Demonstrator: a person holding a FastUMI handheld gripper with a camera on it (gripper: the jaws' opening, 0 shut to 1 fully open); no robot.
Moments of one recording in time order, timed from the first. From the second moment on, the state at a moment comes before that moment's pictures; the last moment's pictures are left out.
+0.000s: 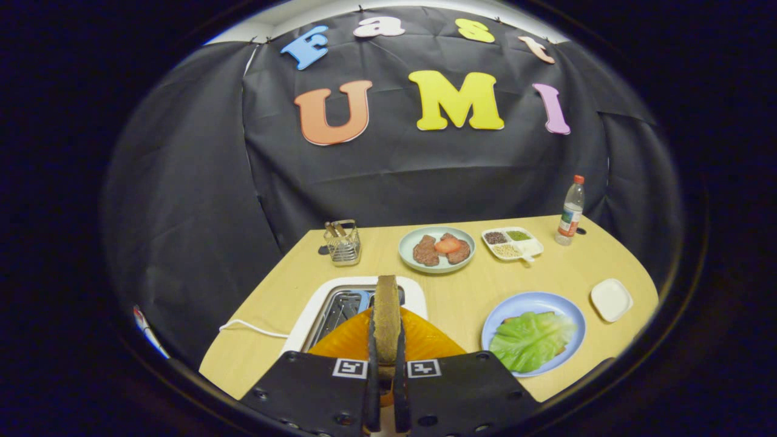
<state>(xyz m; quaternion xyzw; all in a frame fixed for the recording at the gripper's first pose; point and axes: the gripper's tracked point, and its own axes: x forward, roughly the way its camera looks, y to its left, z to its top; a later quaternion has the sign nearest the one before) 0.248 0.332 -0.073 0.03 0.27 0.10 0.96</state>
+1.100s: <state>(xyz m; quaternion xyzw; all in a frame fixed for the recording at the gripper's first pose) 0.244 0.244 0.058 0.09 0.15 0.12 0.98</state>
